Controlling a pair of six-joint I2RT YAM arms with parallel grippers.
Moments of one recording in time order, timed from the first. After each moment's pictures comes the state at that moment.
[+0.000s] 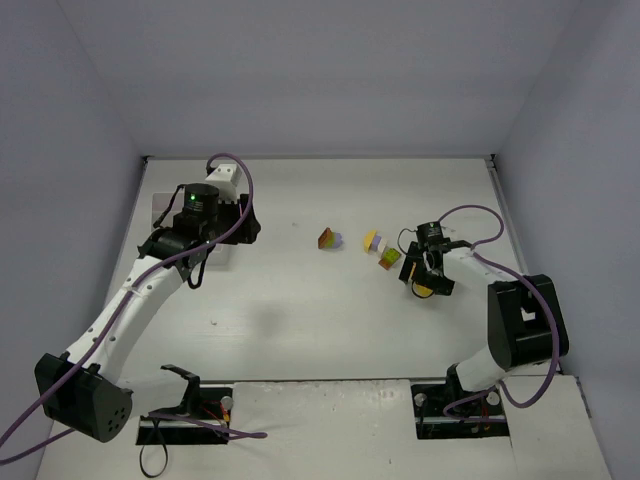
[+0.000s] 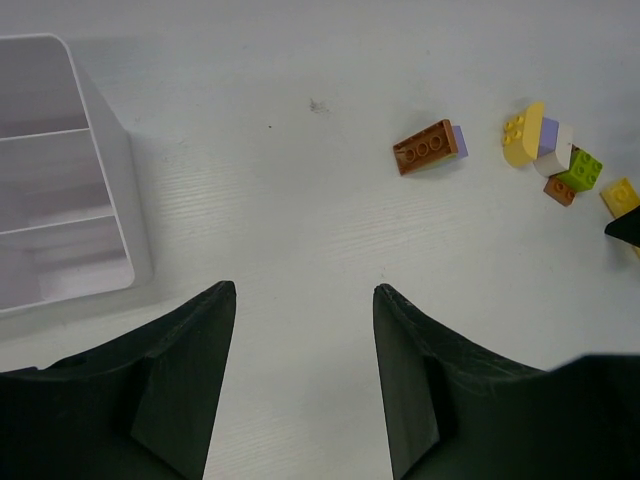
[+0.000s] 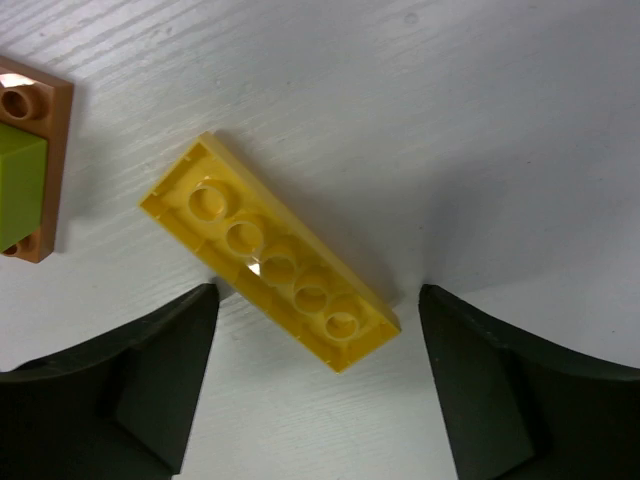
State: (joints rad) left arm -0.36 1.18 1.14 -0.52 0.03 -0.25; right arm 0.19 1.52 0.76 -0.46 0.20 0.55
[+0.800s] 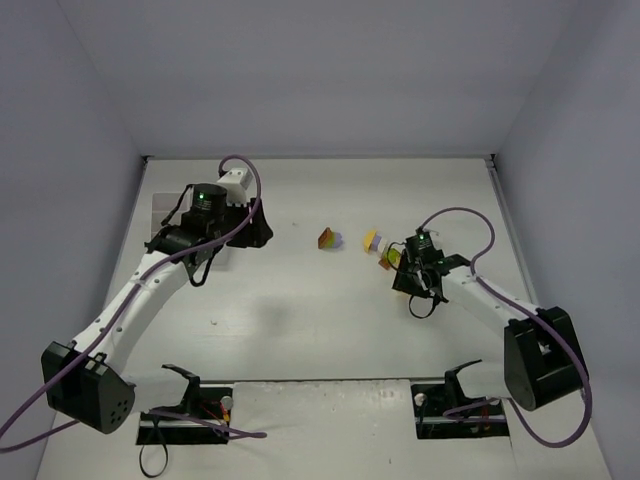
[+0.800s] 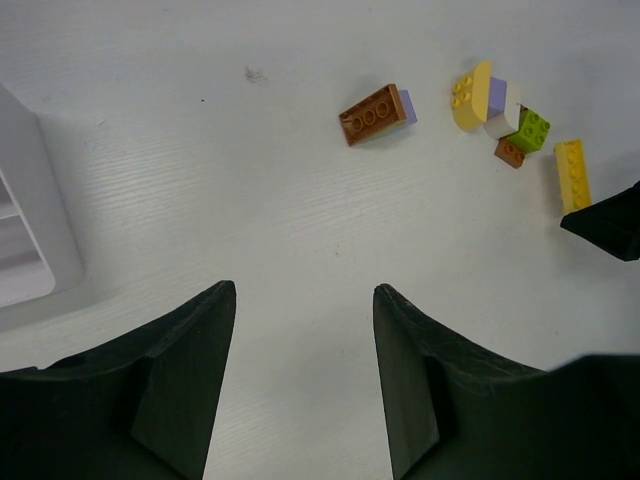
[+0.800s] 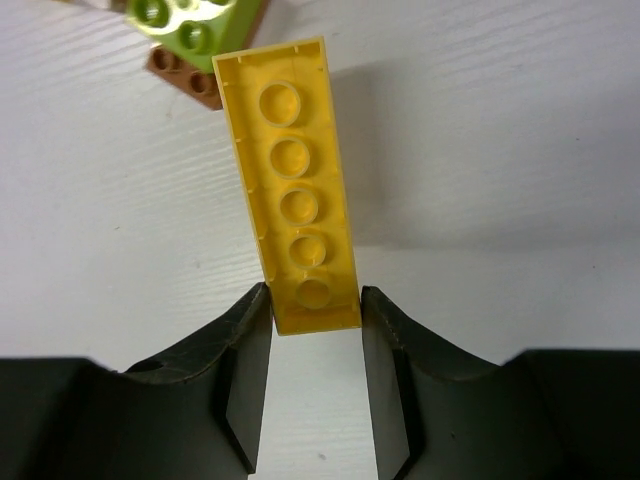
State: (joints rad) left arm -0.38 1.23 1.13 -0.52 0.15 -0.28; right arm 0.34 1.33 0.68 -0.44 0.12 0.61
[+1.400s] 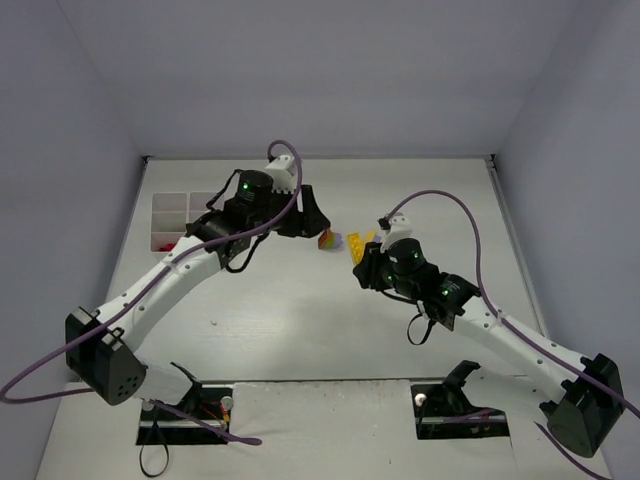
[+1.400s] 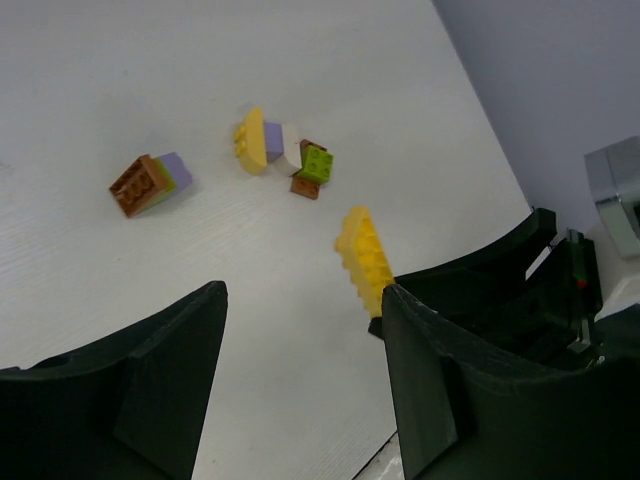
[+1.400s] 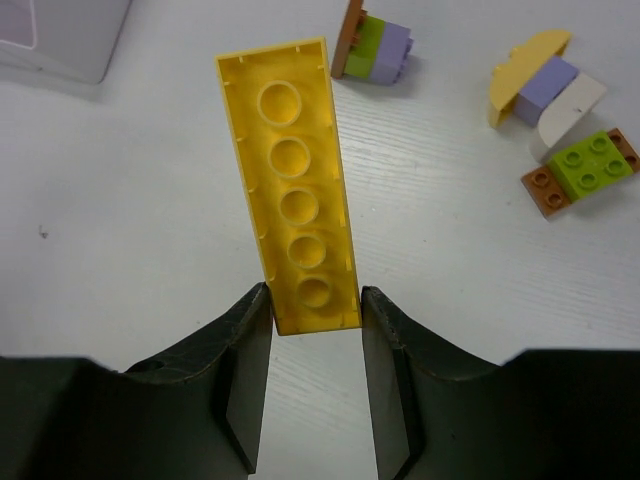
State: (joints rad) left arm -0.60 1.37 1.30 -0.38 0.23 -0.48; right arm 0.70 1.03 0.72 -0.27 0.12 0.47
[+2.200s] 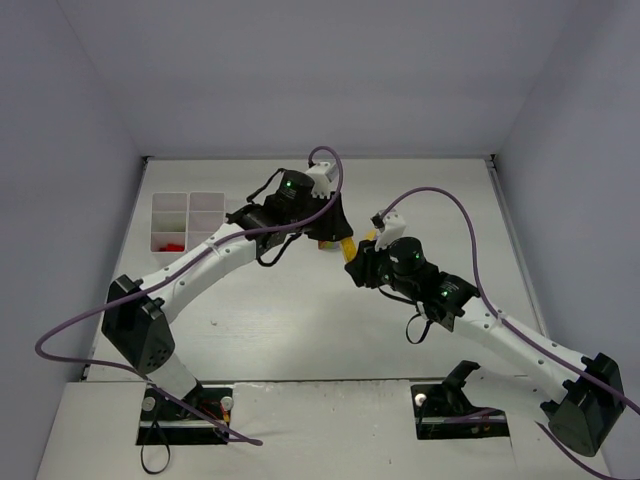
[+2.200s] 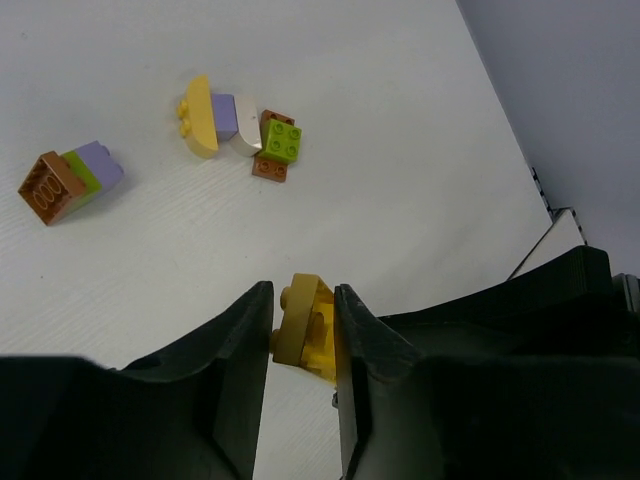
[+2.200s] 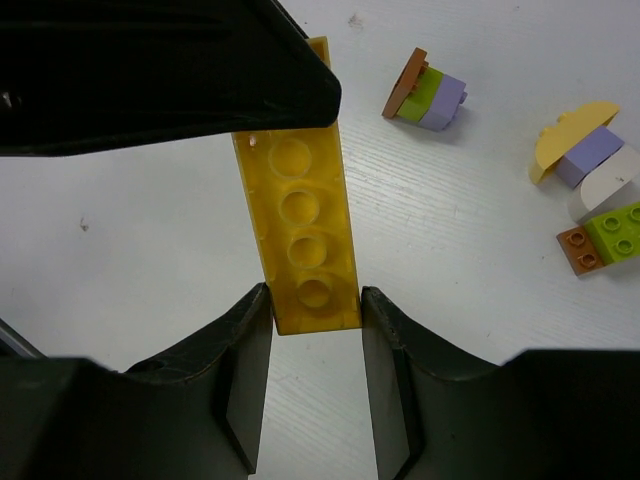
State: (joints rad) left arm -0.72 1.60 1.45 -0.38 0.24 -0.49; right arm 0.73 1.02 0.73 -0.17 0.07 0.40
